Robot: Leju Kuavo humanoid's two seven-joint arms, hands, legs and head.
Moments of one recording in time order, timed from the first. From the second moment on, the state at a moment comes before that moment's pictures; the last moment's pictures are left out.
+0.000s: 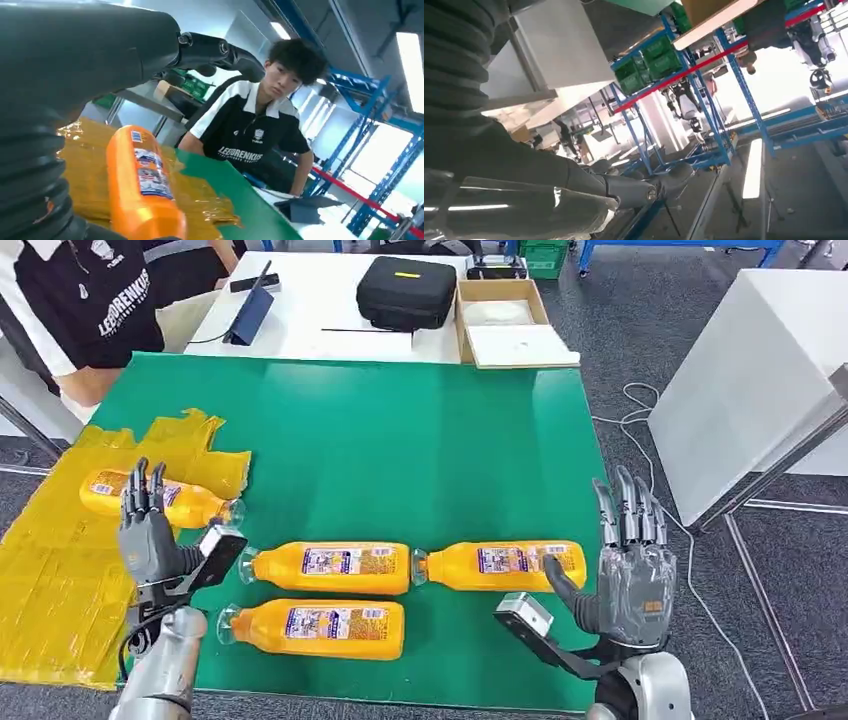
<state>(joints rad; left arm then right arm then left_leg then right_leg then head) -0.32 -0.12 0.49 -0.97 -1.04 0.70 -0.63 0.09 -0.06 0.31 -1.76 1.37 -0.37 0.02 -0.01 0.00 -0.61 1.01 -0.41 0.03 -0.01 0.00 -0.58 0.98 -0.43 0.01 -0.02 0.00</state>
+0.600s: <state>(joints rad) -0.30 -0.22 0.34 -1.23 -0.97 0.69 -0.53 0.02 -0.09 0.27 -1.71 1.34 0.01 0.09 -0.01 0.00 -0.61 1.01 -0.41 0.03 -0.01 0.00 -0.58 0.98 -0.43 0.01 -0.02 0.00</state>
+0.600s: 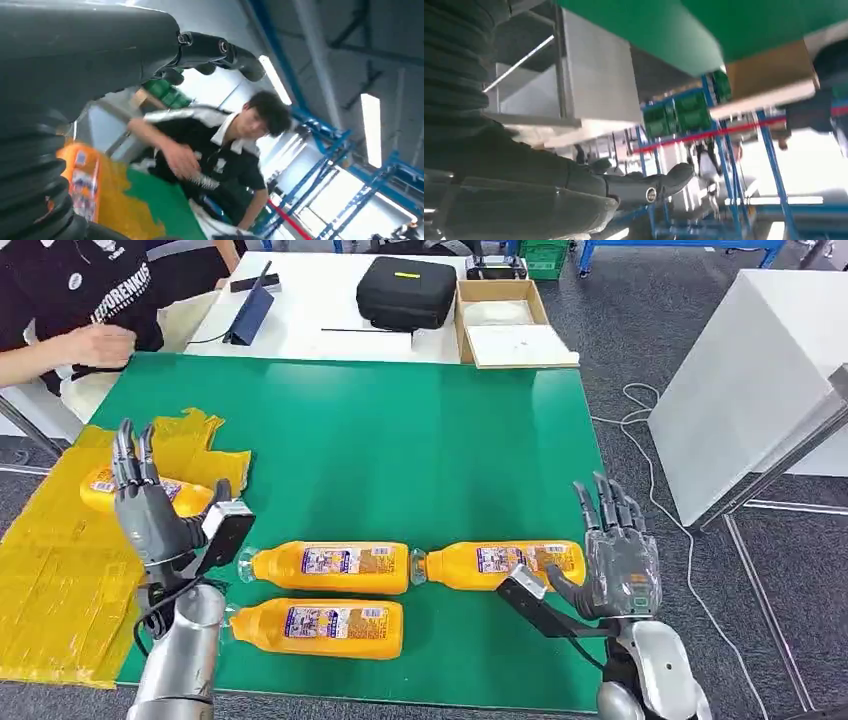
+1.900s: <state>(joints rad) -0.22 -0.16 -0.13 -1.43 -0.39 0.43 -0.57 0.01 -0.26 0.31 -1.39 1.20 0.06 0.10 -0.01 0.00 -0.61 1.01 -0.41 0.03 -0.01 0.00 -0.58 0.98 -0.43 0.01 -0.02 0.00</state>
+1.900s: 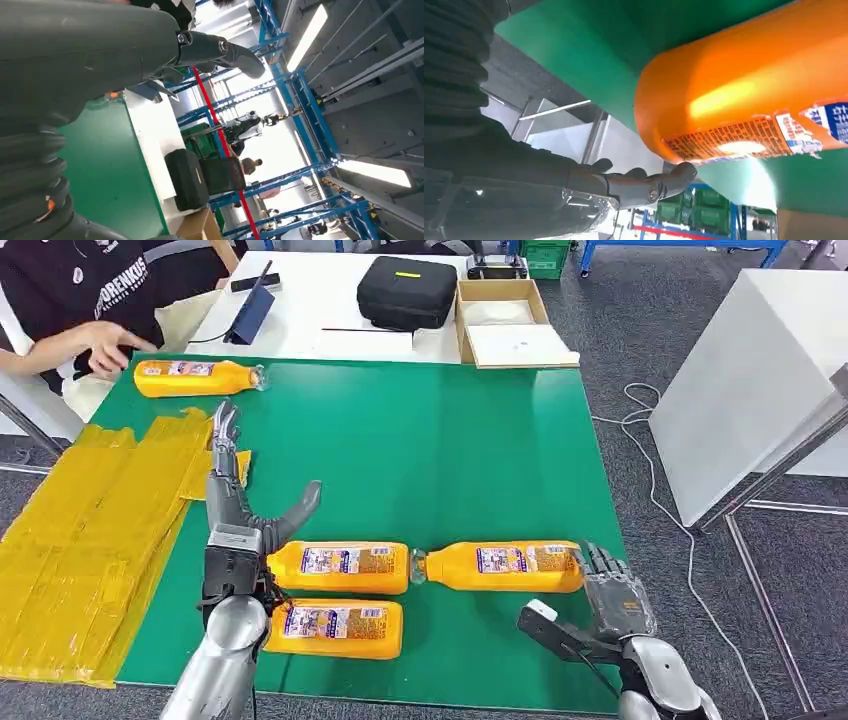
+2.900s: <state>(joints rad) -0.23 -0.17 -0.13 -1.39 -0.44 0.45 -0.54 -0.13 -0.08 0.39 -1.31 1.45 0.02 0.17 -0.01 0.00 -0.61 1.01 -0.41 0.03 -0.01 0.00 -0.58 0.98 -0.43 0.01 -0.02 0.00</state>
